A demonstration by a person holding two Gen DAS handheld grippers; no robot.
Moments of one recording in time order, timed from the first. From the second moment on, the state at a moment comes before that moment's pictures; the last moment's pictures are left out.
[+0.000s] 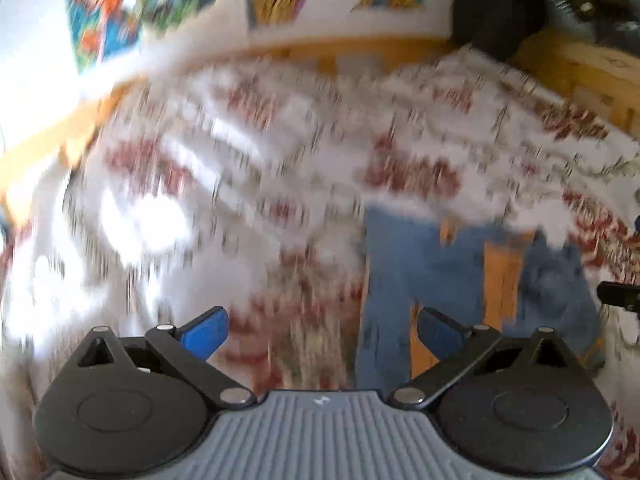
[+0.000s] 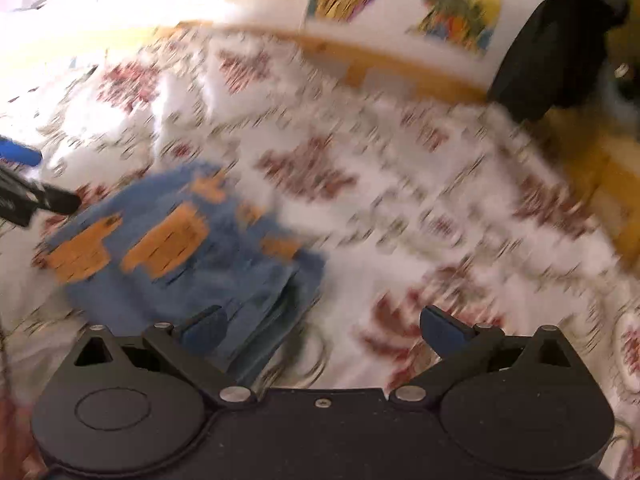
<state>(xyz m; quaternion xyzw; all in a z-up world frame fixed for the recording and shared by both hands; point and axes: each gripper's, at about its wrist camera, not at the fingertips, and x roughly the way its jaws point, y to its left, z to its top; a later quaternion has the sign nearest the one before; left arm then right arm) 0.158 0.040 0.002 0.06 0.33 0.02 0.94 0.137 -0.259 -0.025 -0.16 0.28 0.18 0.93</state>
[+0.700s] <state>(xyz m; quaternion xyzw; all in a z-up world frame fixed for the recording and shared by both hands) 0.220 0.070 -0.027 -0.02 0.30 0.04 0.95 0.177 -0.244 -0.056 -0.15 0.17 0.09 0.97</state>
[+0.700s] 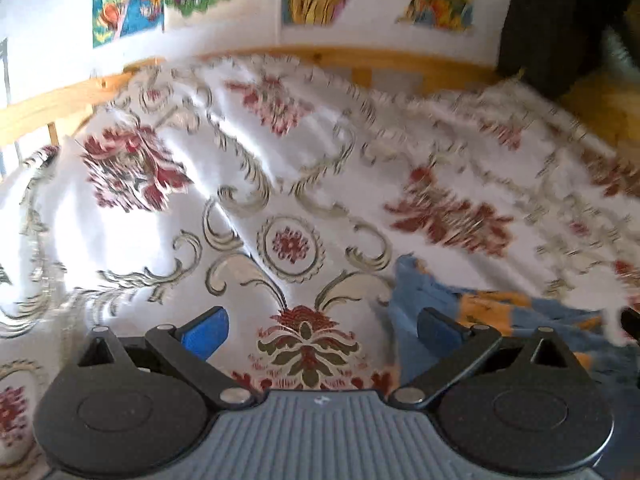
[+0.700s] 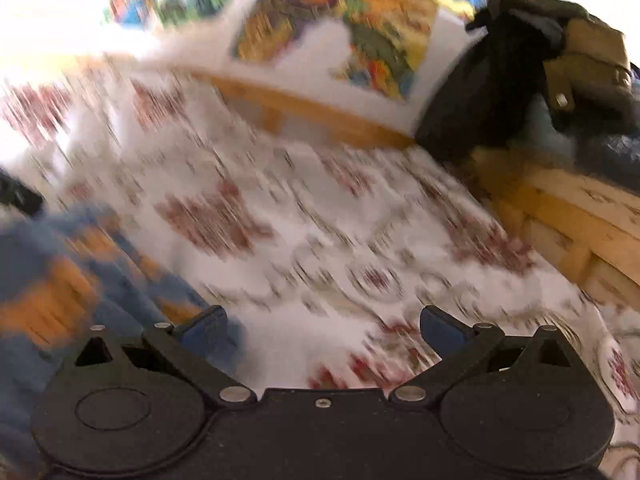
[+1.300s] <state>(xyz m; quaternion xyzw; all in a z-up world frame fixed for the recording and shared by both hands) 0.152 0.057 -0.031 0.03 0.32 0.00 0.95 0.146 -0.226 -0.029 -0.20 0.20 0.17 0.94</state>
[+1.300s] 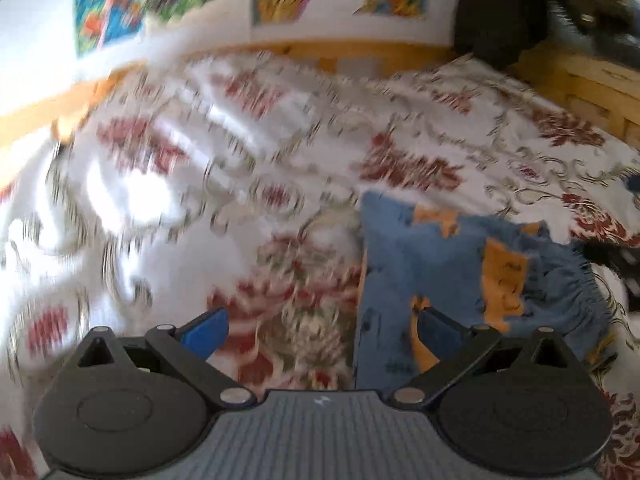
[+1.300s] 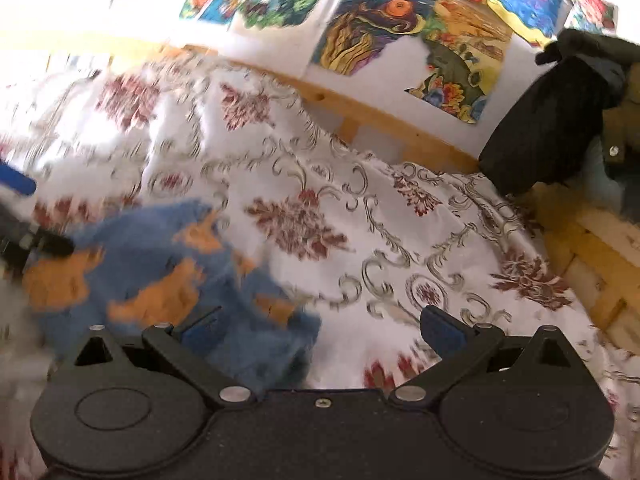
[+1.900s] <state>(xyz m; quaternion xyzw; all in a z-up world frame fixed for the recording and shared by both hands) 0.166 0.079 -0.057 -0.02 0.36 -0.01 0.93 0.224 -0.190 -0.028 -0.25 0.20 0.20 0.92</state>
